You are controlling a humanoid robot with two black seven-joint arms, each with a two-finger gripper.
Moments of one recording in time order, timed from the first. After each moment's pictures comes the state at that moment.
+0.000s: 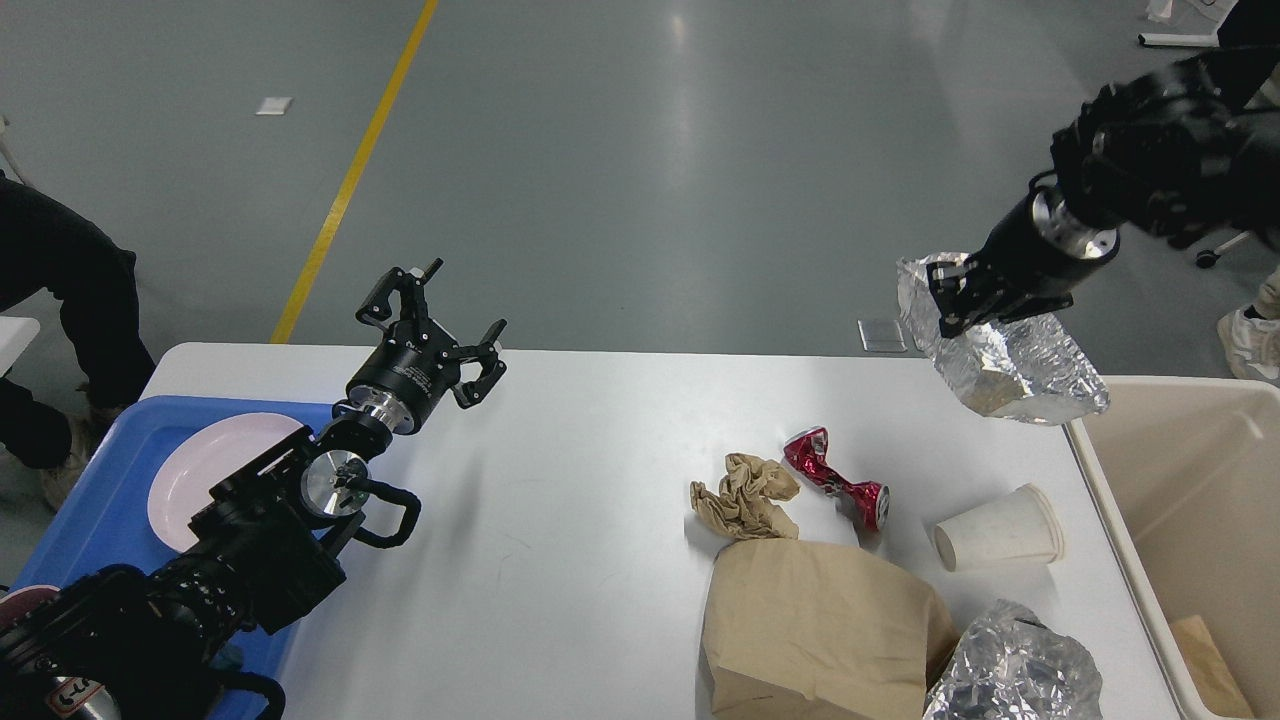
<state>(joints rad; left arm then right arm) -0.79 0.03 -0.72 -0.27 -0.09 -0.56 -0.26 1.80 -0.23 -1.41 0.65 -0.20 0.91 0.32</state>
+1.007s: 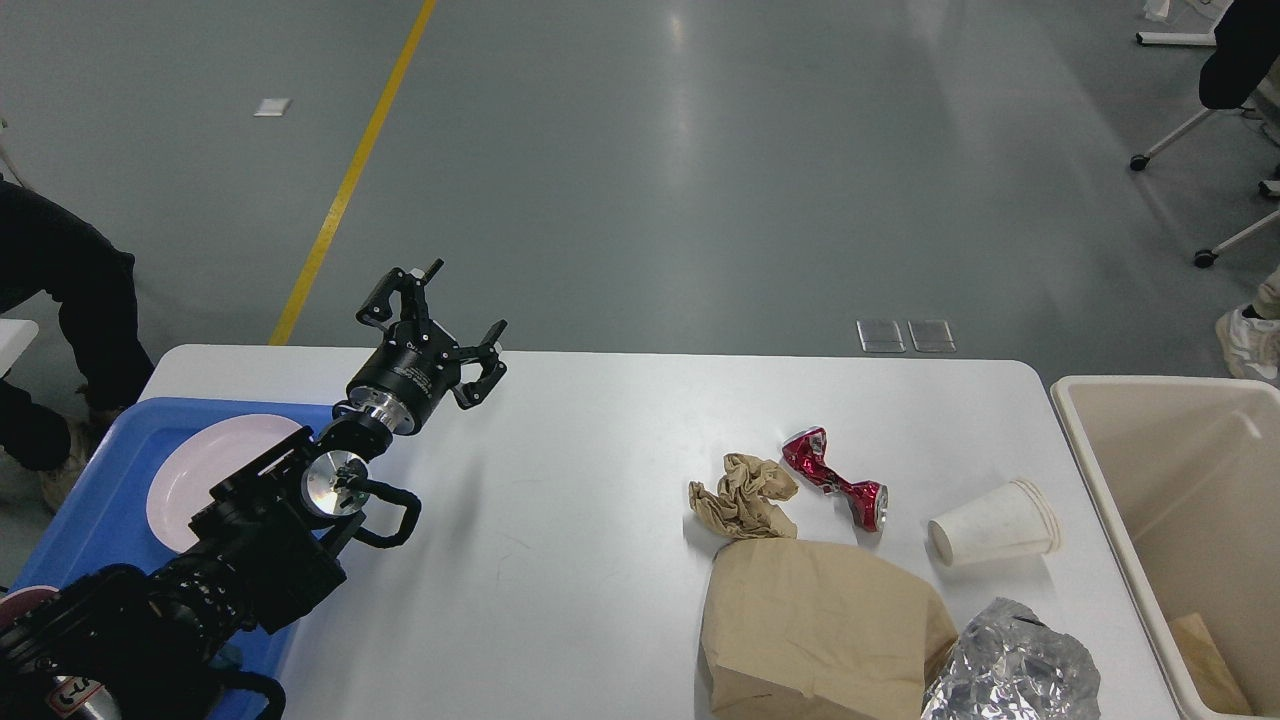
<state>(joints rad) -0.79 0.03 -0.72 -0.27 -0.09 -0.56 -0.26 1.69 -0.69 -1.57 0.48 -0.25 0.61 0.32</state>
